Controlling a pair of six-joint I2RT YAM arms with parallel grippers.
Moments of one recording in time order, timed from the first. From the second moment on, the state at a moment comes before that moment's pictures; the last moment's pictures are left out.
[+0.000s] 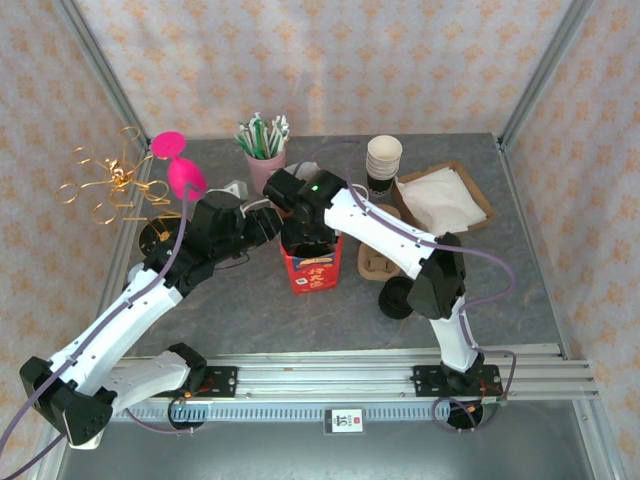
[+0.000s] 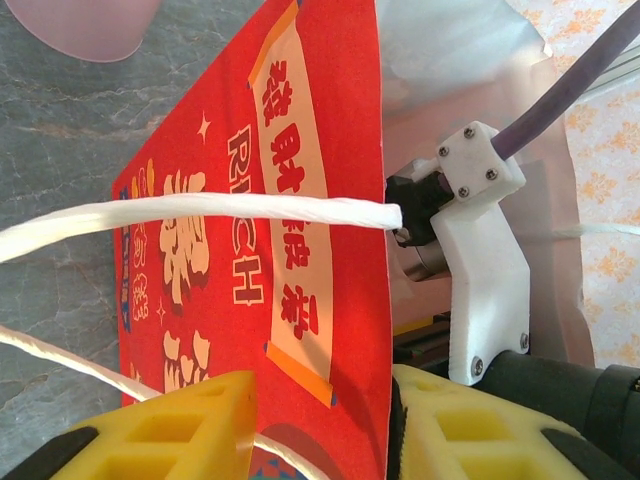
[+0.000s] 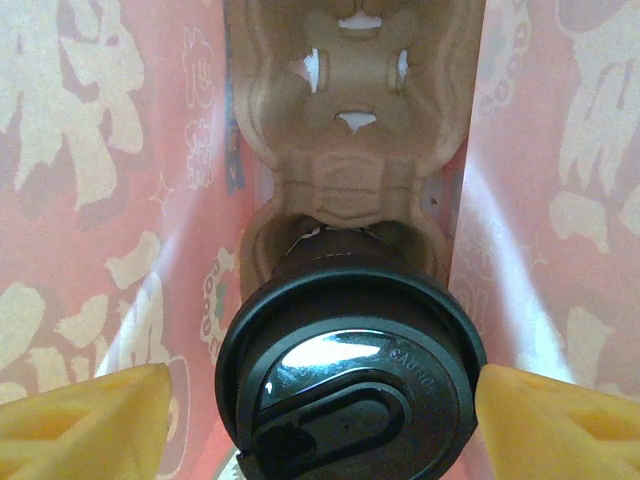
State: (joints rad) left arm -0.52 1.03 1.03 -0.57 0.01 -0.88; right arm 0.92 2.06 2.09 -1.37 0.11 0.70
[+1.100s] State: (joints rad) left arm -0.52 1.07 1.03 -0.57 0.00 -0.88; right arm 0.92 2.06 2.10 -1.37 0.10 0.70
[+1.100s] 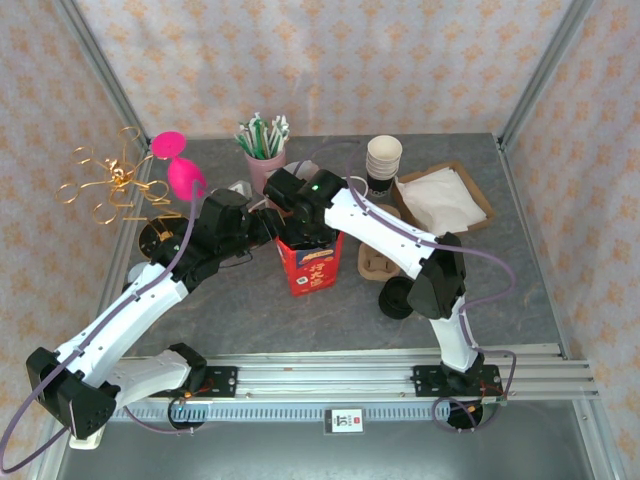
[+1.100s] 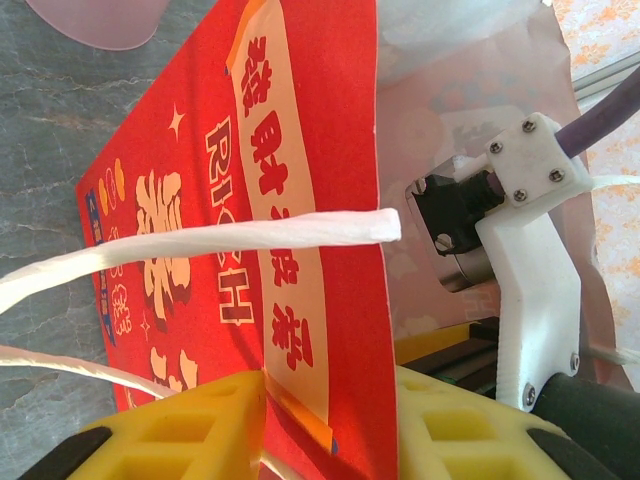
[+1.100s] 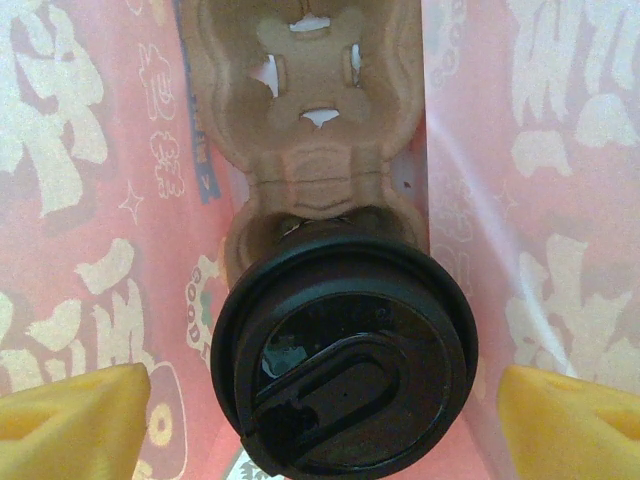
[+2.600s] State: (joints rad) left arm -0.51 1.07 1.04 -0.57 -0.02 -0.87; right arm 0.92 2.06 2.11 -1.37 0.10 0.70
